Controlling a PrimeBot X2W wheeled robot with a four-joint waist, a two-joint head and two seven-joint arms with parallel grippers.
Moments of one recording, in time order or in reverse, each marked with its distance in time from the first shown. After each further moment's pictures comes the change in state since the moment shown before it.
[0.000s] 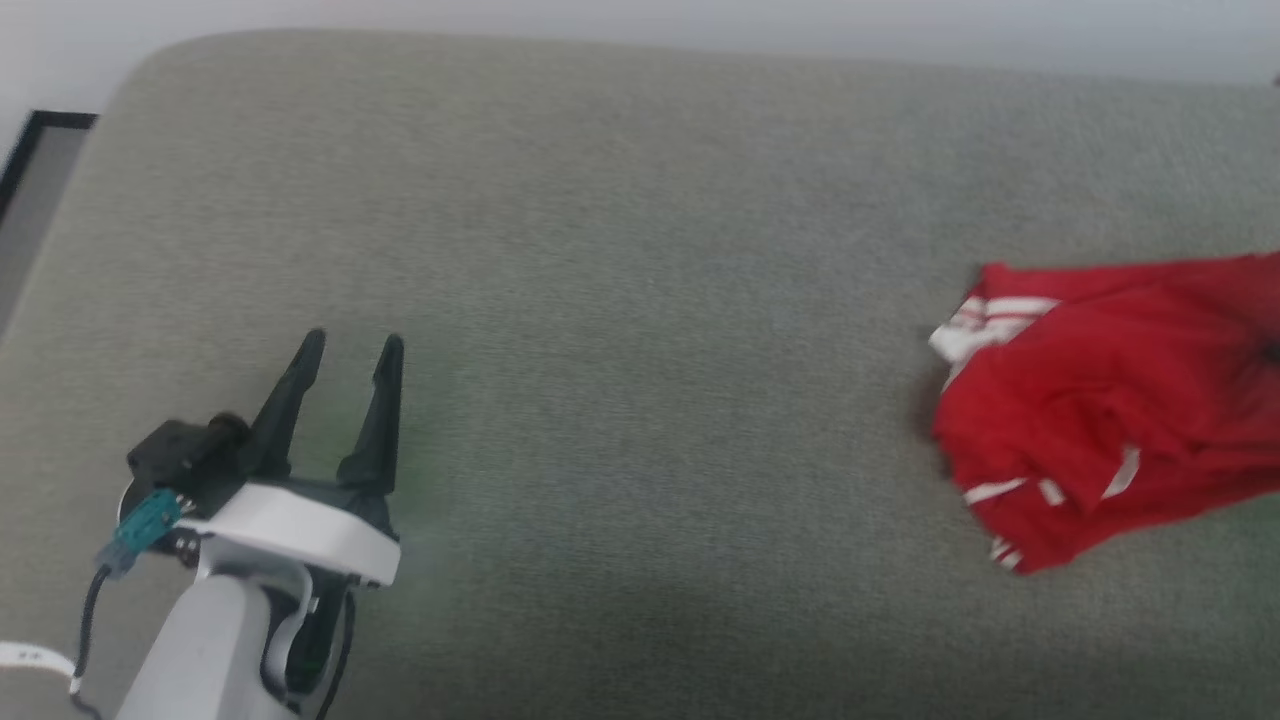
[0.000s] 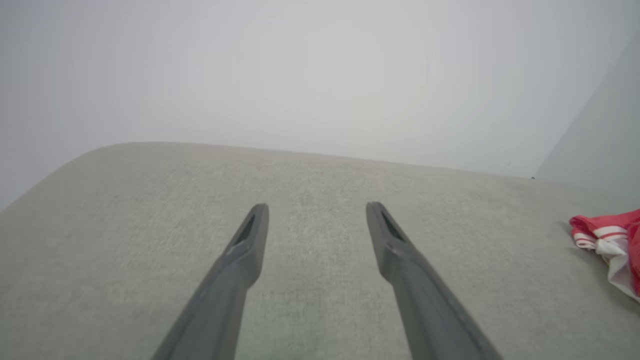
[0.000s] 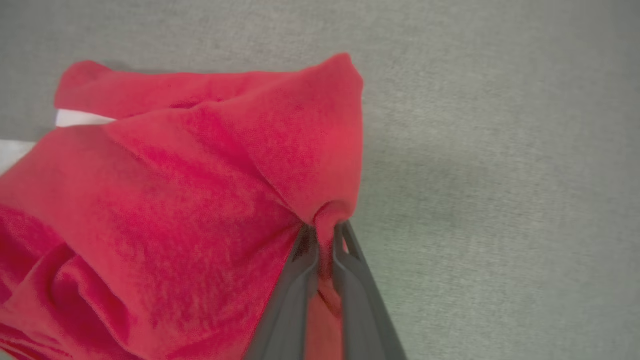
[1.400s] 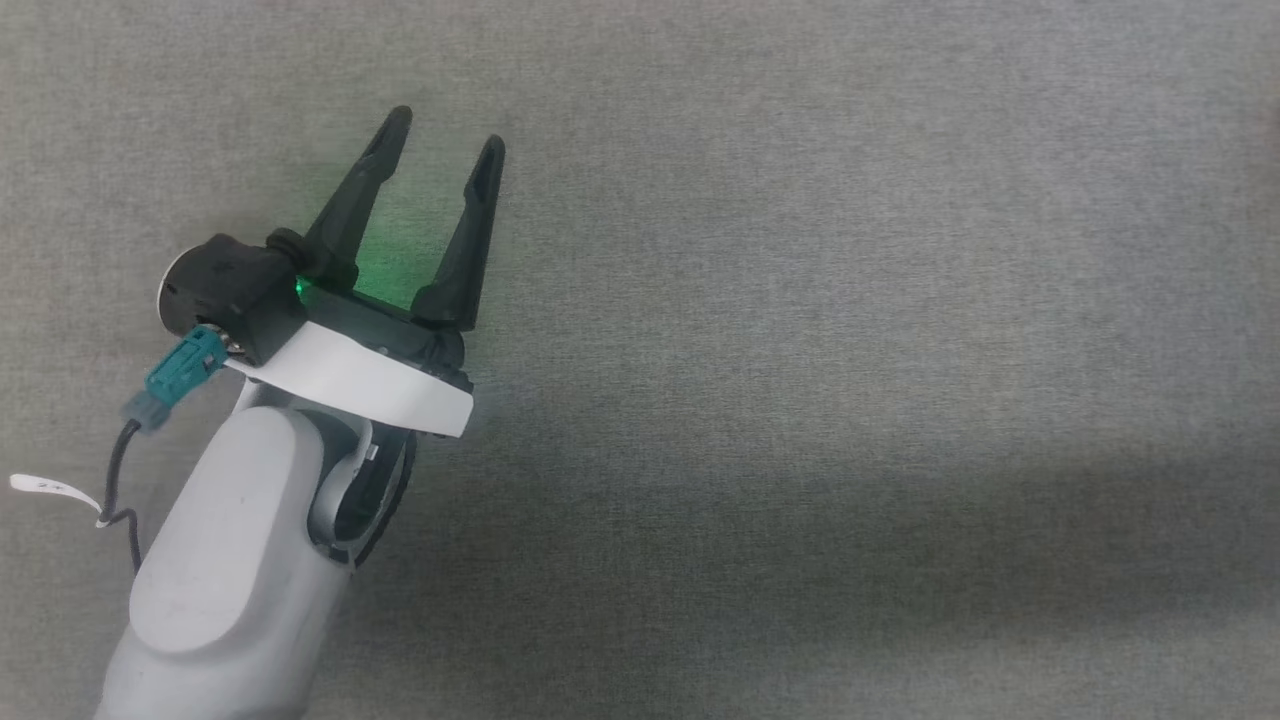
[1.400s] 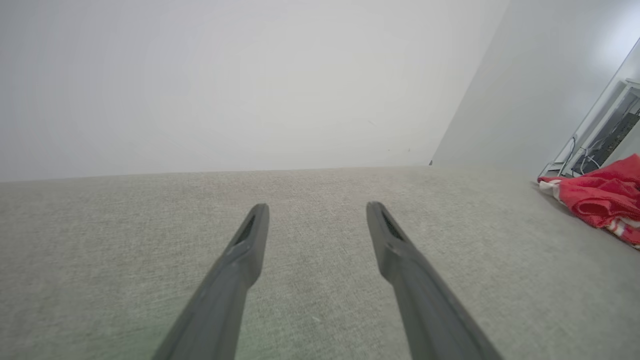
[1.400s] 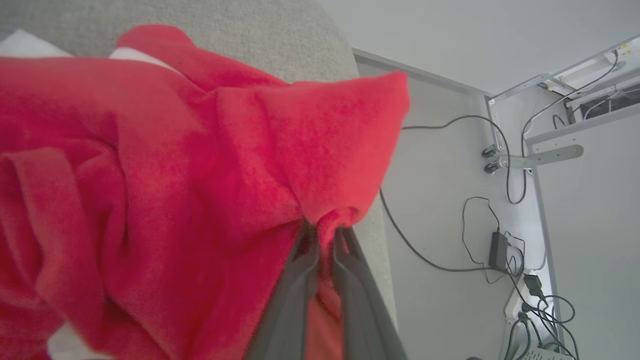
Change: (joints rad) left arm -0.286 -0.007 -0.144 -0.083 0.028 -0.009 0.000; right arm -0.358 -0.185 0.064 0.478 -0.267 0.000 -0.572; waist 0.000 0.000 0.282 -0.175
